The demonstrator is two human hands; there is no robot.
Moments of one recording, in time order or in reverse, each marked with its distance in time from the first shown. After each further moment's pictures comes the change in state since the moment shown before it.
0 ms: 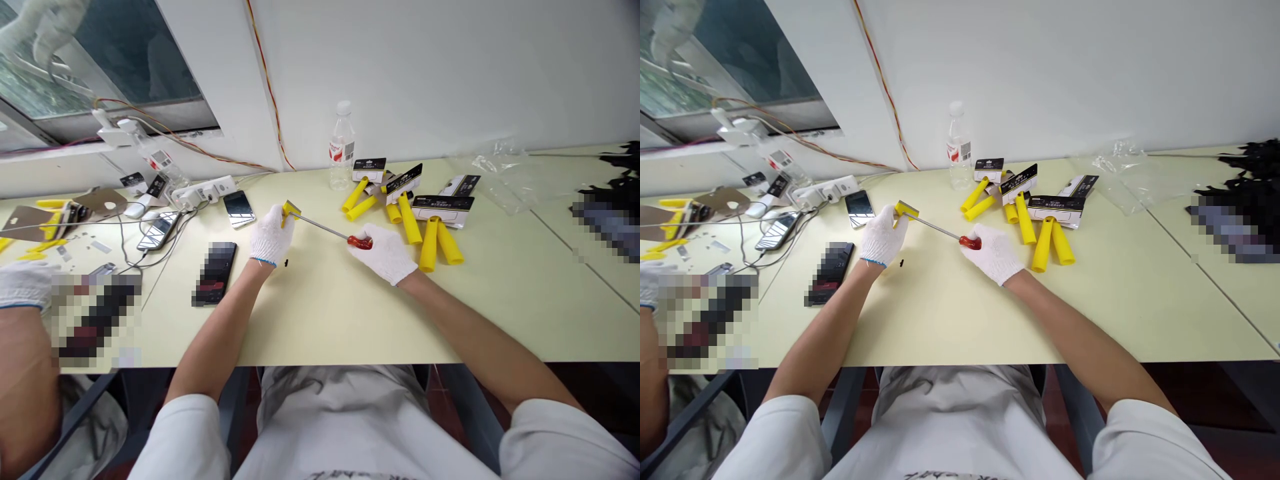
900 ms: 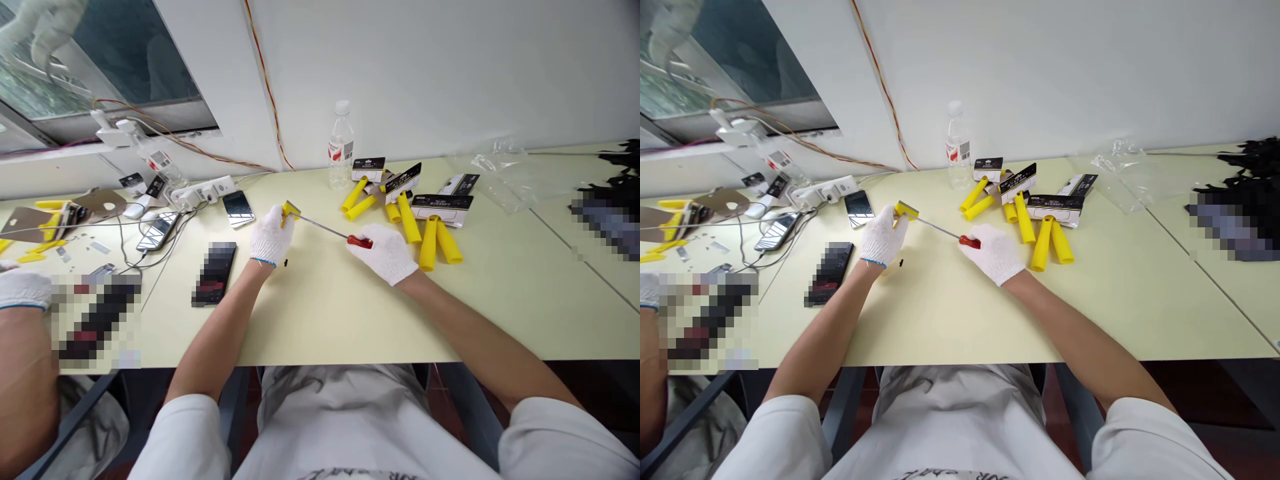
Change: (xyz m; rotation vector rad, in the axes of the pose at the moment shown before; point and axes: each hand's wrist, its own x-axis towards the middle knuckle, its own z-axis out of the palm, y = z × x) left_hand 0.006 0.003 0.005 -0.034 -0.021 -0.031; right_hand -0.002 0.001 -0.001 -0.144 0.018 -0.094
